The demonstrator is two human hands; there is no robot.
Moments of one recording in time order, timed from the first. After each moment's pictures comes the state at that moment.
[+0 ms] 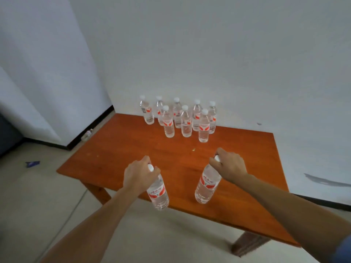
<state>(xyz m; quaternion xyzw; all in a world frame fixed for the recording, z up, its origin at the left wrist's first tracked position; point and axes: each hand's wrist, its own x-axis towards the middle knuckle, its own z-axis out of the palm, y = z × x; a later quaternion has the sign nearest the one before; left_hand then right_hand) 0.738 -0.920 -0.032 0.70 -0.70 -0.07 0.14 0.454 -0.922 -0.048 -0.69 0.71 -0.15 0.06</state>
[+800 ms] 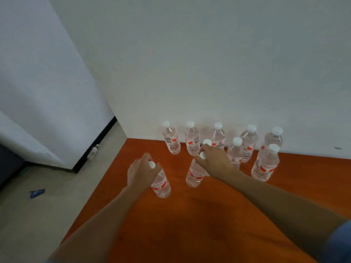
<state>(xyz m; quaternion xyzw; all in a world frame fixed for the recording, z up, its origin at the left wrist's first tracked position) 0.889 -1.285 -0.046 0.70 -0.68 -0.11 0.19 0.644 -1.282 -0.064 -0.70 0.66 -0.22 0.14</state>
